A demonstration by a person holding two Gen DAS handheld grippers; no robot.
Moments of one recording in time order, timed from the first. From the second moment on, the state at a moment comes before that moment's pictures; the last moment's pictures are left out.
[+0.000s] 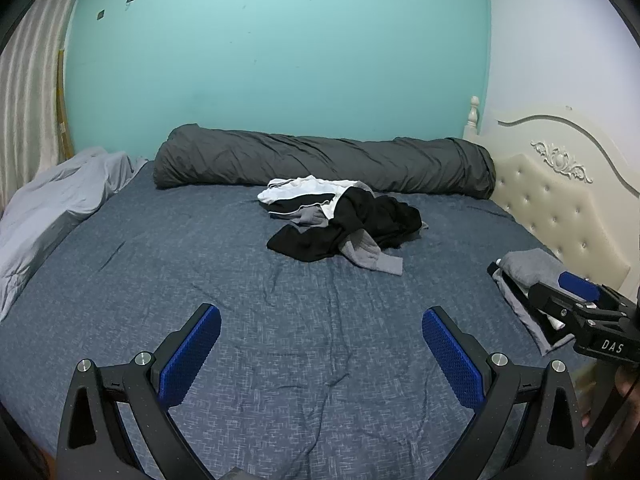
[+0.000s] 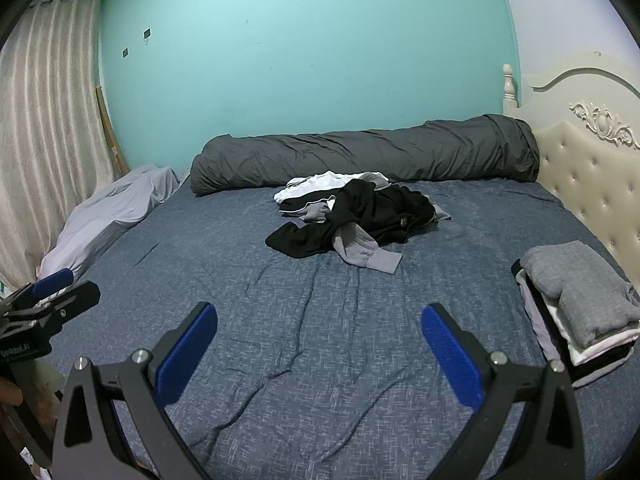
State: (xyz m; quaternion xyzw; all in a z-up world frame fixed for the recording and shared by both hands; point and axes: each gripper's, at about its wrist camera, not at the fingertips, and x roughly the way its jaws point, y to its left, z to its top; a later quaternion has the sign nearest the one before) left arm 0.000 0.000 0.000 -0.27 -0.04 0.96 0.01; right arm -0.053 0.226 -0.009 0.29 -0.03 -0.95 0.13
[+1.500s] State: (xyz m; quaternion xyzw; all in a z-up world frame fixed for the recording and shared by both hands) left arm -0.003 0.001 -0.001 -0.28 -0.04 0.96 0.01; right arm -0.054 0.232 -0.010 0.28 -0.04 -0.95 0.12
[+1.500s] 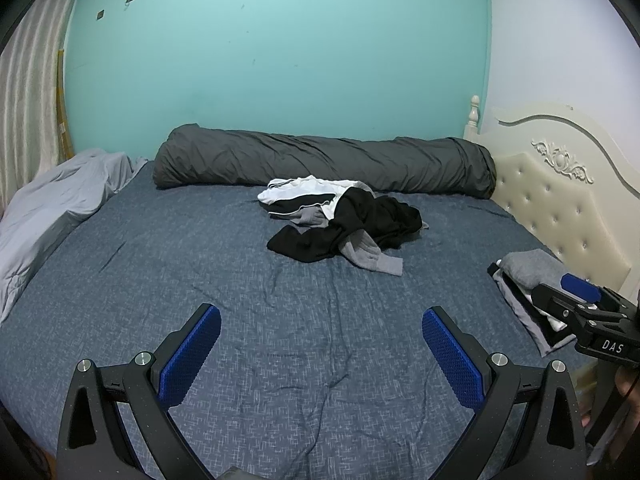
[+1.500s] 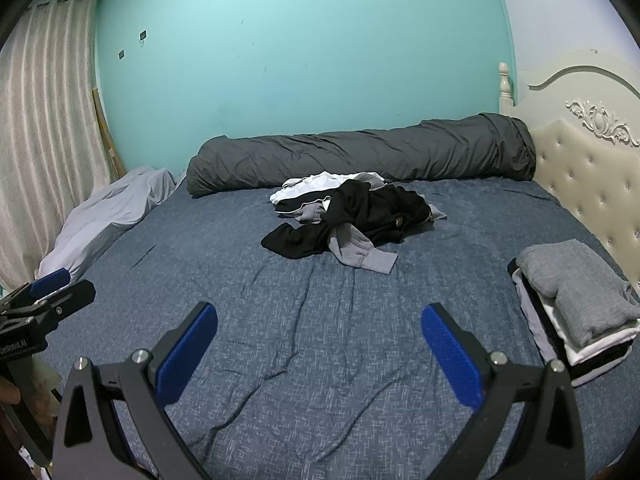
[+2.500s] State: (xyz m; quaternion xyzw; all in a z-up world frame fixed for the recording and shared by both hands) left arm -0.005 0.005 0.006 -0.27 -0.03 0.96 0.01; right arm -0.055 0.237 -0.005 0.28 -0.04 -0.95 0.12
